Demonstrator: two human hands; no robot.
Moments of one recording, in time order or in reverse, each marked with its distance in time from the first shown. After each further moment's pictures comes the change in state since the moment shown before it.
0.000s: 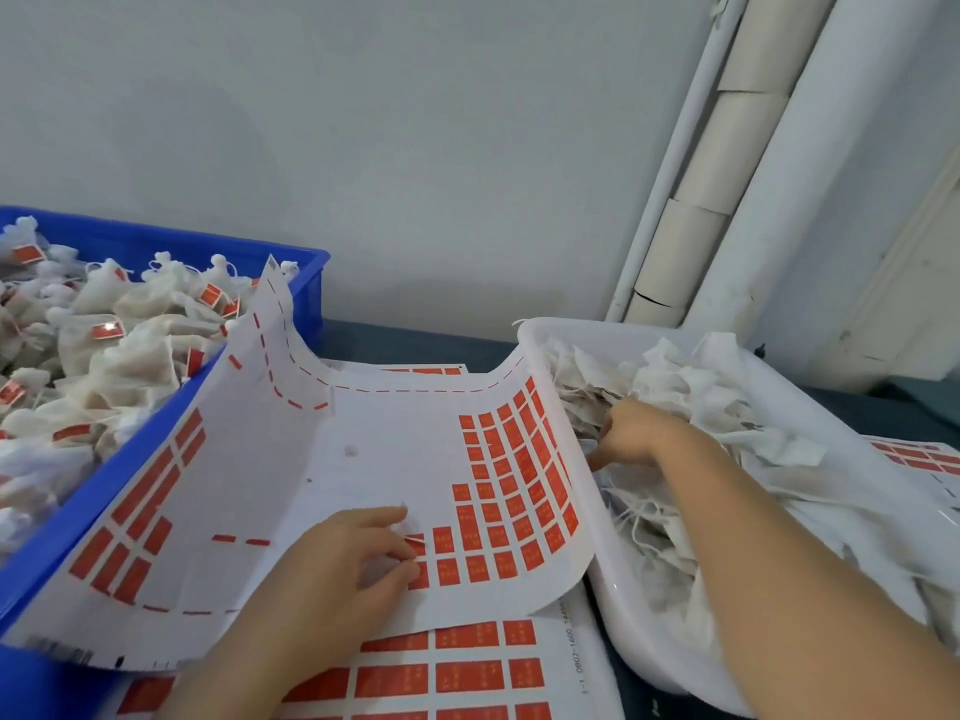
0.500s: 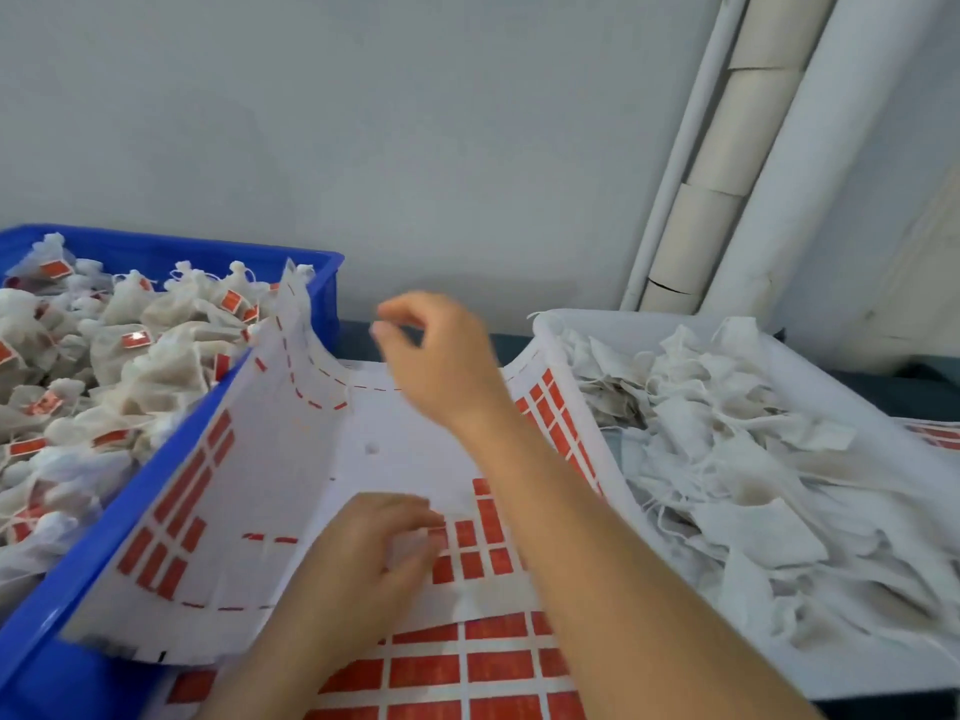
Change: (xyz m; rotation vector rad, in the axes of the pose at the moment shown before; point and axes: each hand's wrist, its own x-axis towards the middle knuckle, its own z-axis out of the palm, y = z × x) left_hand -0.003 -0.002 0.001 -0.092 0.182 0.069; right_hand -0.081 -0.171 0.015 0.739 0.489 -0.807
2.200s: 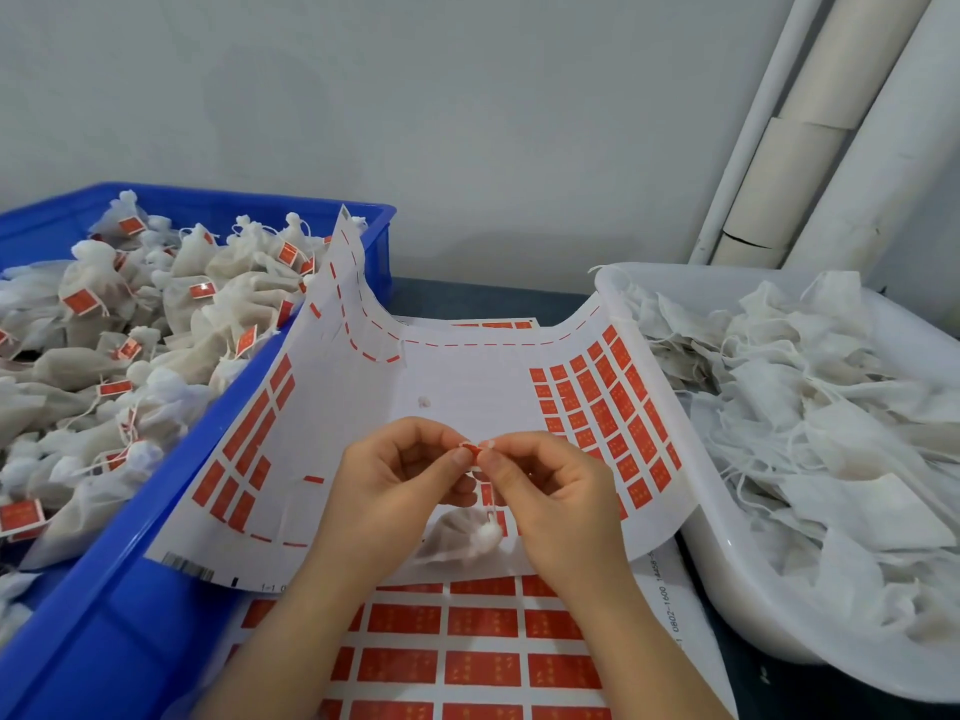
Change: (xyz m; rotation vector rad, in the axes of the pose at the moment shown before) left_hand 0.002 0.003 -0.013 -0.758 0.190 -0.046; right_hand -0.124 0.042 0.006 0.418 0.083 0.186
